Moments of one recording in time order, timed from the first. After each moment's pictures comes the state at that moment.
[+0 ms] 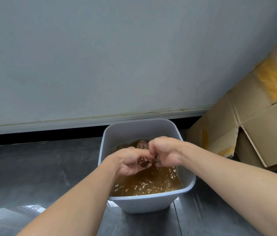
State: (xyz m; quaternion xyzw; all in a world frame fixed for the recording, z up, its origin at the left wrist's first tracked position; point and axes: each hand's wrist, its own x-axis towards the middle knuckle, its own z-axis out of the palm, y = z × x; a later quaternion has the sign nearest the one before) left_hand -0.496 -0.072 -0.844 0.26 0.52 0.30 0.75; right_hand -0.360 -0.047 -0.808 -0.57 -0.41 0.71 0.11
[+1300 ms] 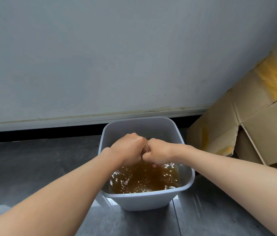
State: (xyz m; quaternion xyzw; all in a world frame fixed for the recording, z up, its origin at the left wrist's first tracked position) left_hand -0.499 -0.071 -0.817 0.82 0.57 0.00 0.07; right_hand -0.359 -0.054 -0.812 -0.48 -0.78 0.38 -0.04
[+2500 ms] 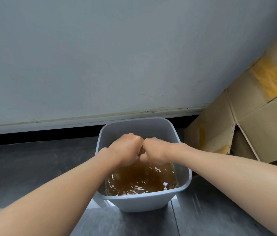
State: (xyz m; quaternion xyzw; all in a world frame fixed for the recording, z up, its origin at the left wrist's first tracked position) left_hand -0.500 -0.062 -0.822 0.82 0.57 0.00 0.07; right_hand -0.361 -0.048 -0.810 -0.46 -0.84 0.28 -0.07
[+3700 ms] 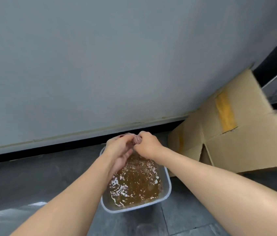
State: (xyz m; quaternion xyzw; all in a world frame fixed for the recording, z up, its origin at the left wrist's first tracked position) left_hand -0.479 -0.058 -0.687 0.18 0.59 0.48 0.63; right_hand -0.366 -0.038 -0.695 -0.64 -0.65 0.40 0.13
